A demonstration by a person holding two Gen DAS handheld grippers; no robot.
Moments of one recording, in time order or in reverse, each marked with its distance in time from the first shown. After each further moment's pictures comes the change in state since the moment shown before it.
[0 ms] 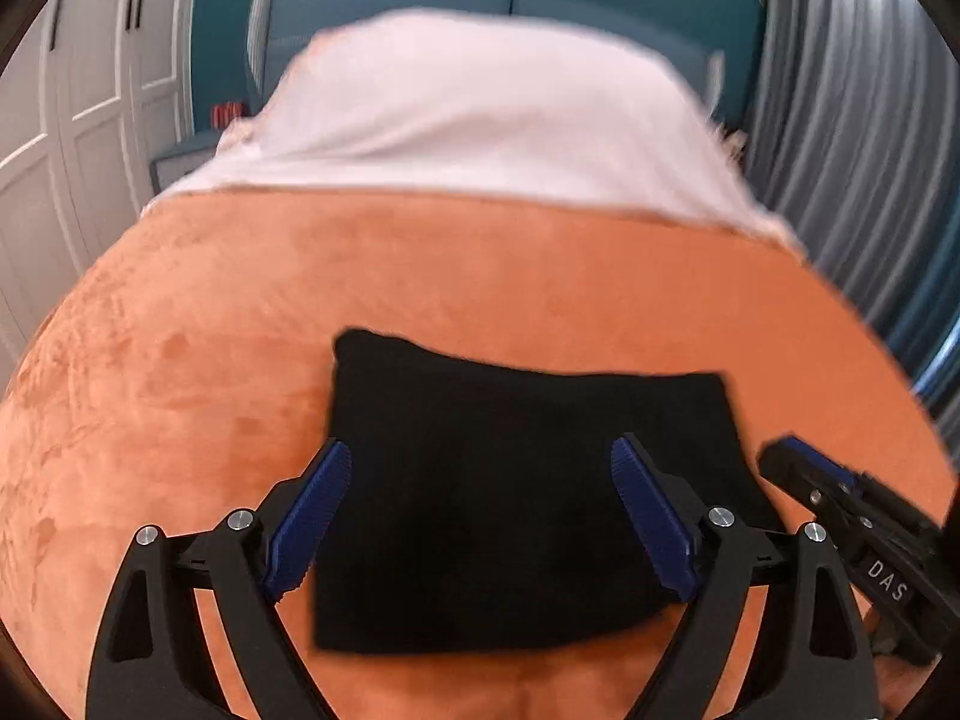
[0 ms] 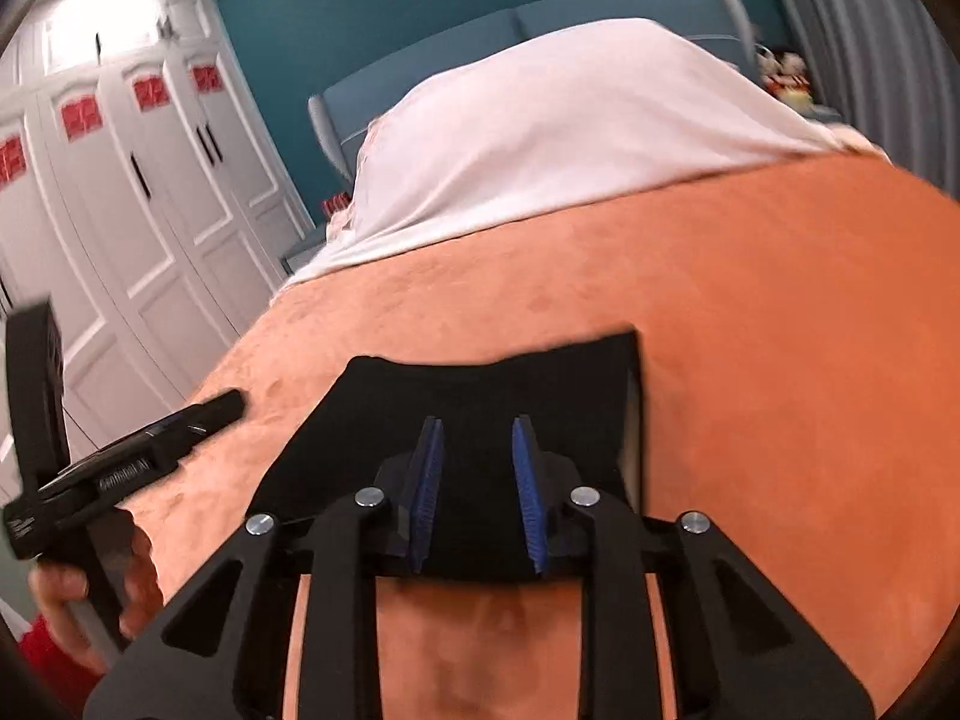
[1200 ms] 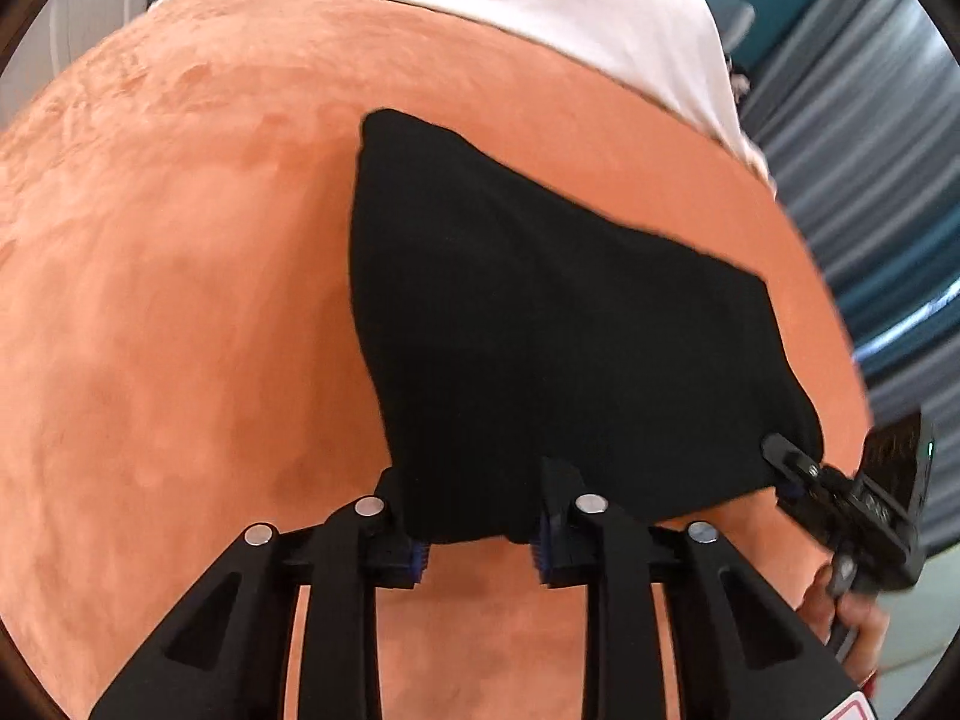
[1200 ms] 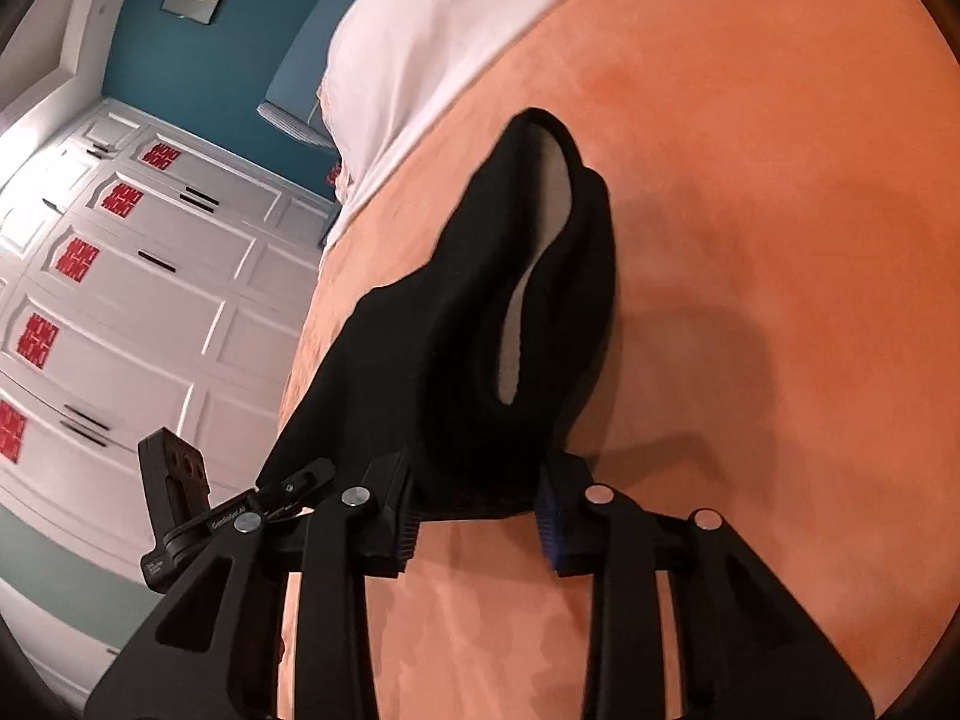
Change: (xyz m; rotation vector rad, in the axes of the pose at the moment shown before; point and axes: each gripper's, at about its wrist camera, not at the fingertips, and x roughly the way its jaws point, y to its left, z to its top) left arm -0.055 0.045 -0.141 -0.158 0.304 -0.189; right arm -0.065 -0.087 -0.142 0.465 0.254 0.246
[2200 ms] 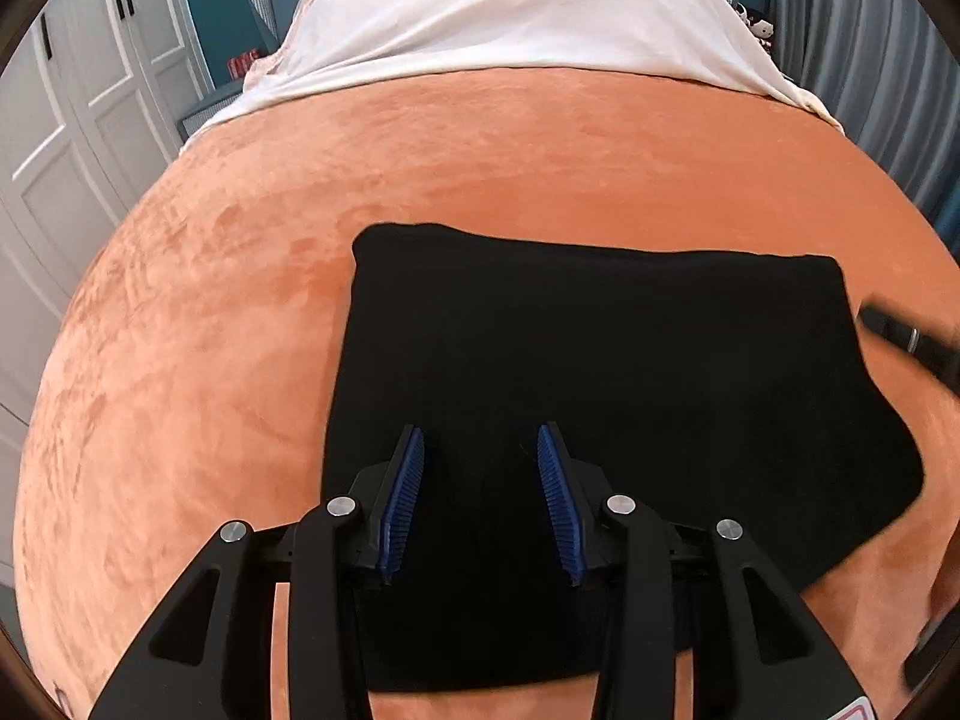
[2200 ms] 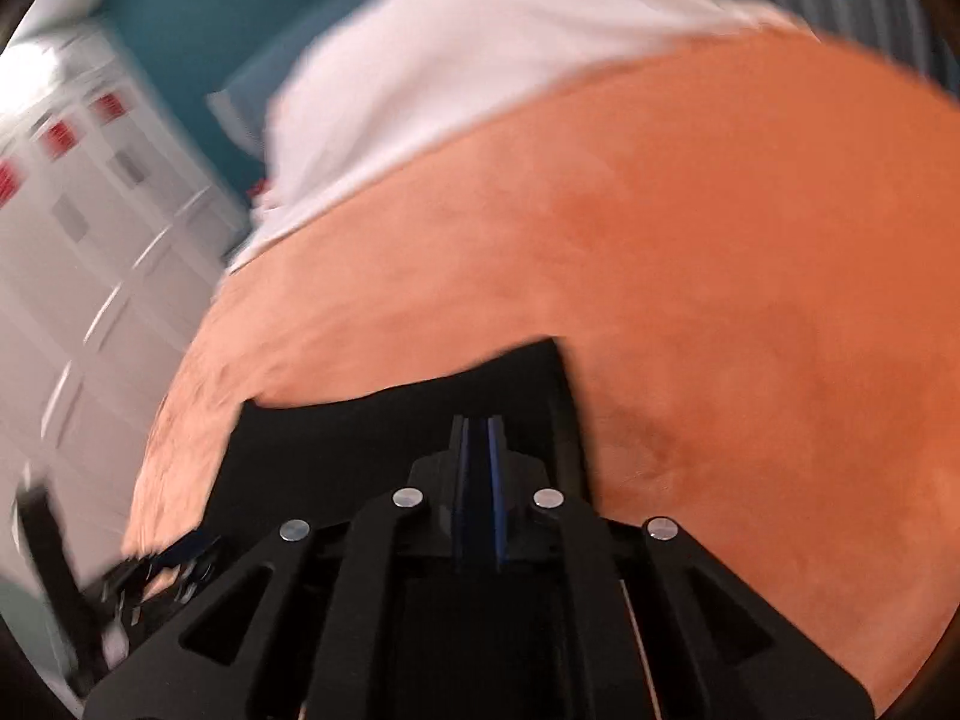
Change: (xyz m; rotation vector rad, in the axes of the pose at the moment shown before) left arm 0.017 -0.053 0.022 0.204 -0.116 0.340; right arm 0.038 0.076 0.046 -0.333 -0.173 -0.308
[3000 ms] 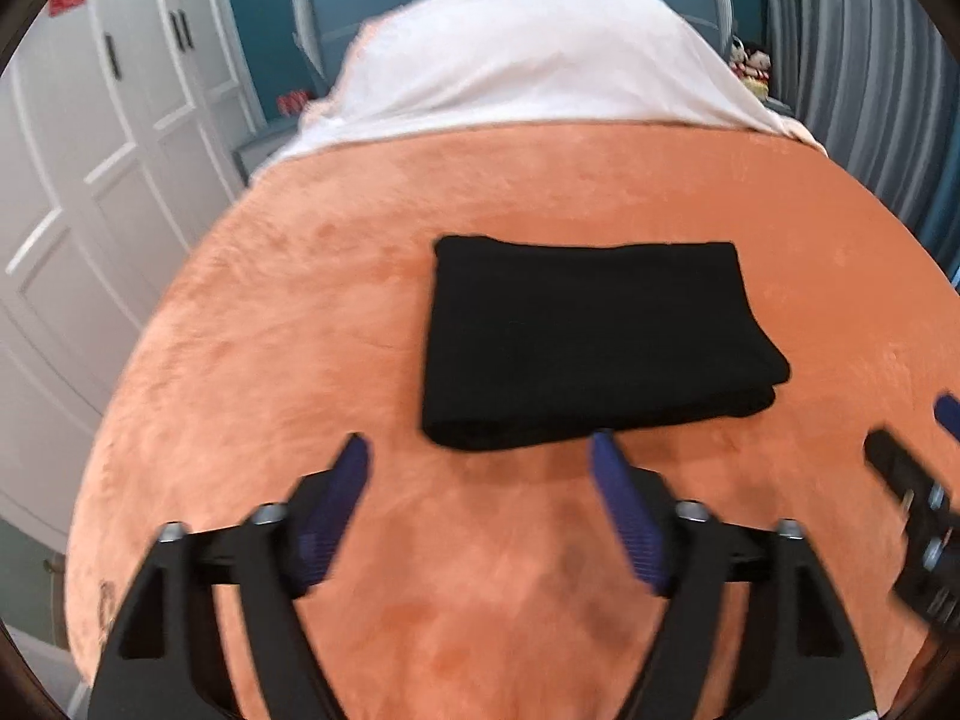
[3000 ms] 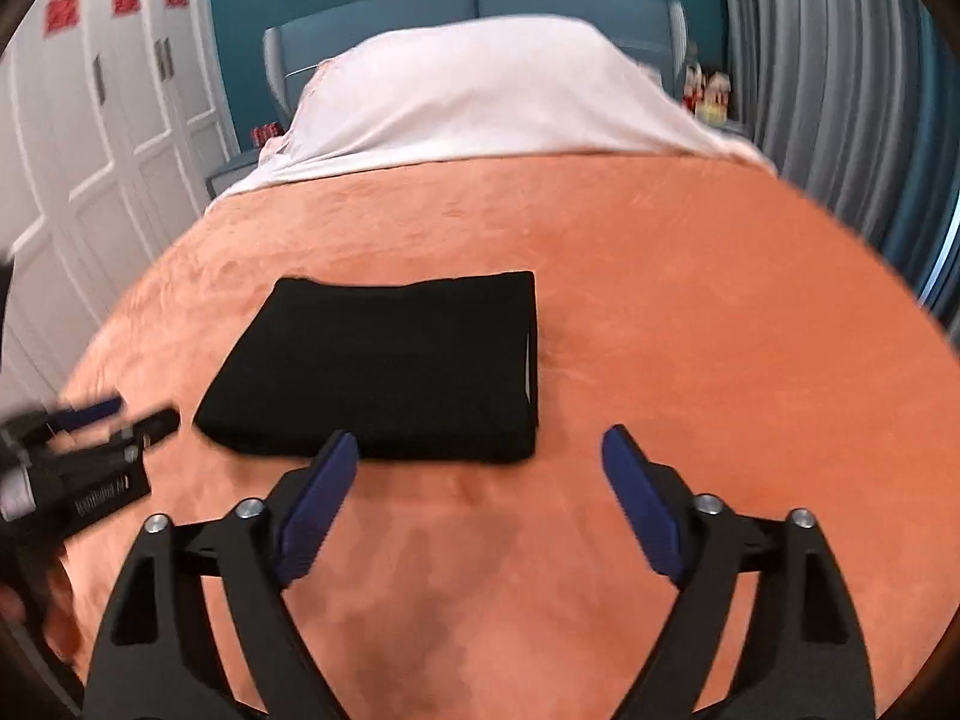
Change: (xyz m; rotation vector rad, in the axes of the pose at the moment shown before) left arm -0.176 -0.013 -0.093 -0.014 -0.118 0.096; right arm -0.165 0.083 -0.103 -0.188 -0.086 -0.274
